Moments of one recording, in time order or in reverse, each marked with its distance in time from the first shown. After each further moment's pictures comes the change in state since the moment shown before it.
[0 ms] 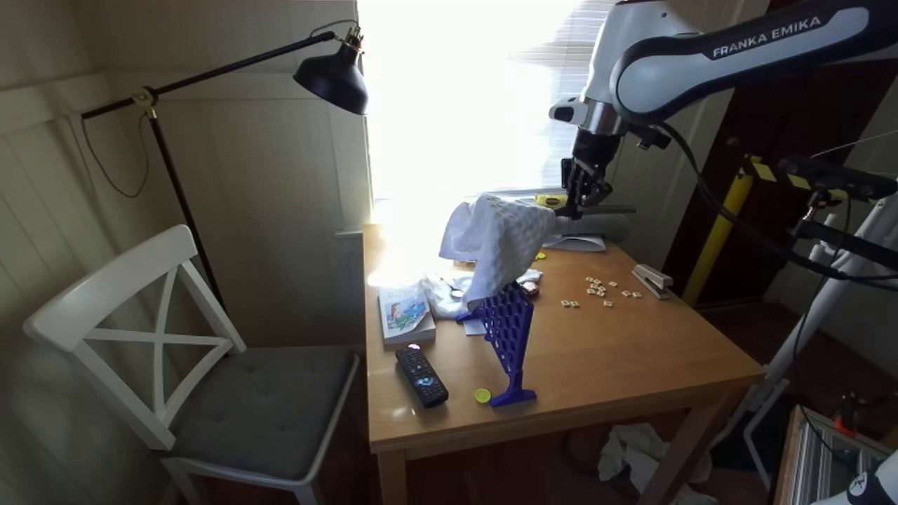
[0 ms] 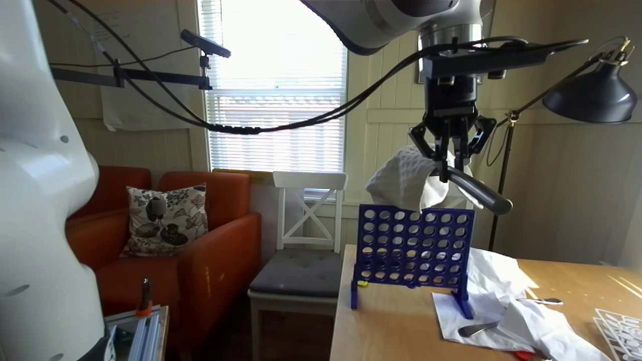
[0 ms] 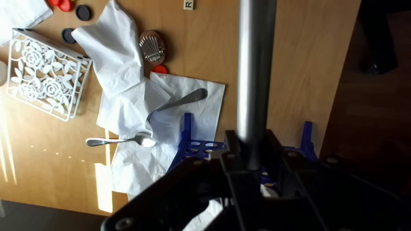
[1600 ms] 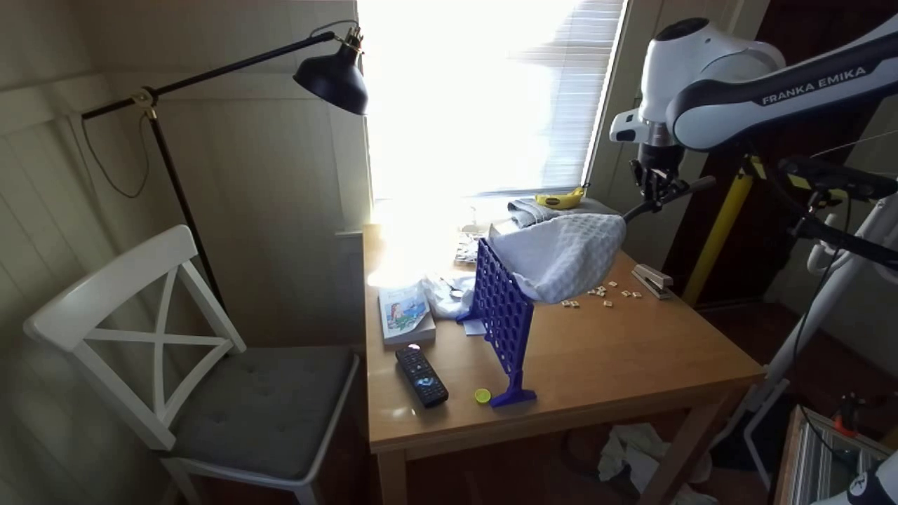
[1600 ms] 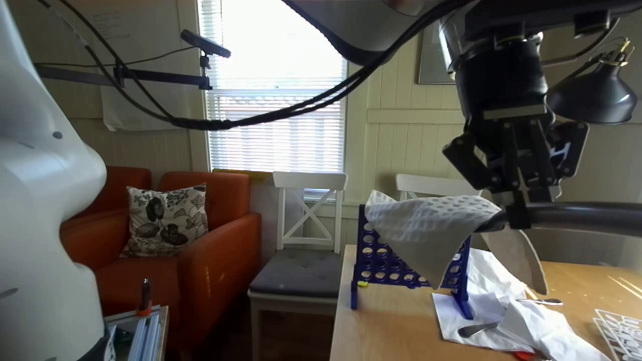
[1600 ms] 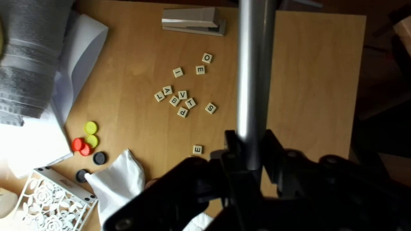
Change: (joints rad) arm -0.099 -0.114 -0.100 -0.159 -0.409 -0.028 -0.048
